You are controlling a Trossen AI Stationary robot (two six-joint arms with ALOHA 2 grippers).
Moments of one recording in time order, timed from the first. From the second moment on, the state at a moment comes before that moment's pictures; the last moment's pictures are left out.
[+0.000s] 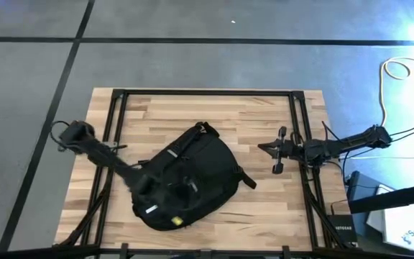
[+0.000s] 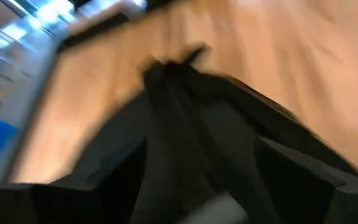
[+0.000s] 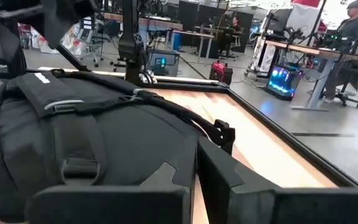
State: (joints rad) left arm -0.58 1.64 1.26 -0.44 -0.67 -0.14; right arm 0.26 0.26 0.01 0.20 0.43 -0.09
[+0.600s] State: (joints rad) left arm -0.75 1.56 1.25 -1.08 0.00 -0.51; right arm 0.26 0.54 0.01 0.45 0.45 0.00
